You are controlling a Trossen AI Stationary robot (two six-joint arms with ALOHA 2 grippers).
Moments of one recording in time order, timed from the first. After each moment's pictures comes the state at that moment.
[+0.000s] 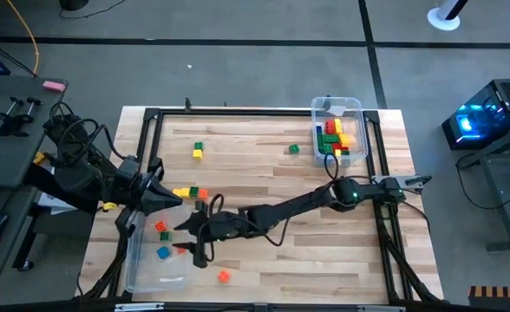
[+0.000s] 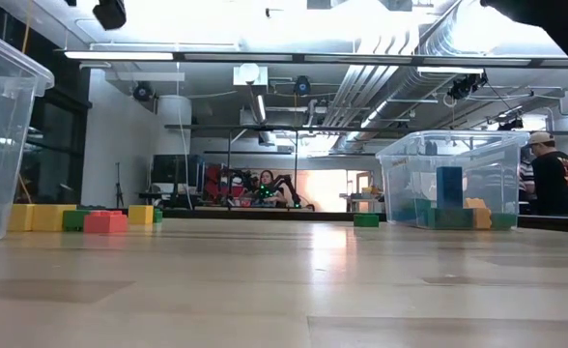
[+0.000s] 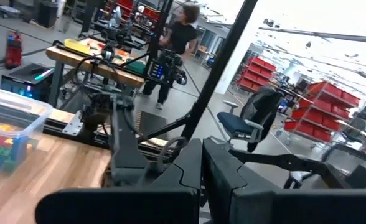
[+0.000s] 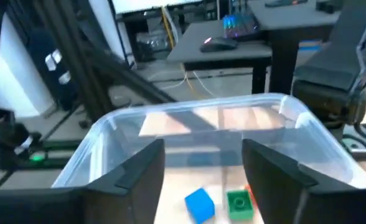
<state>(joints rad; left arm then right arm) -0.79 0.96 1.24 -0.28 -0.65 -0.41 0.29 2.50 2.25 0.07 0.15 0.17</state>
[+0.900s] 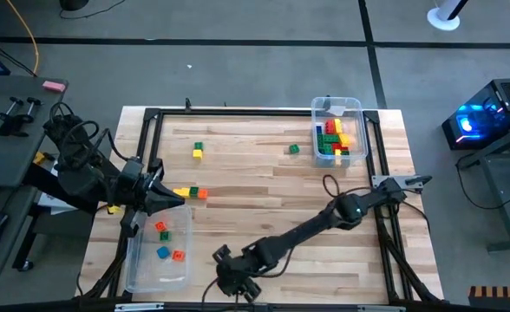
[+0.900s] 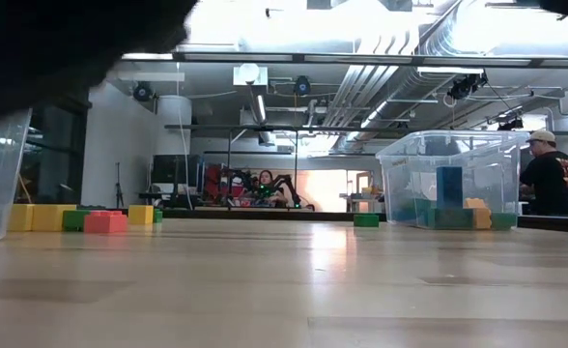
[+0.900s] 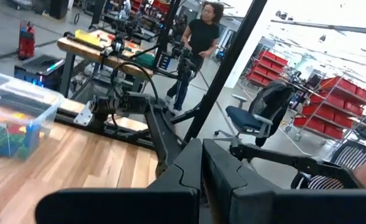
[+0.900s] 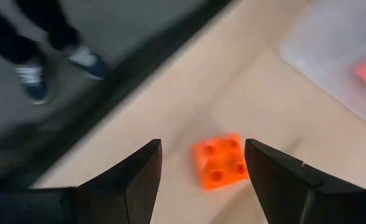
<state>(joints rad) -0.79 0.97 1.24 -0.34 -0.68 -0.45 0.47 2.56 2.29 -0.63 -0.07 -0.29</state>
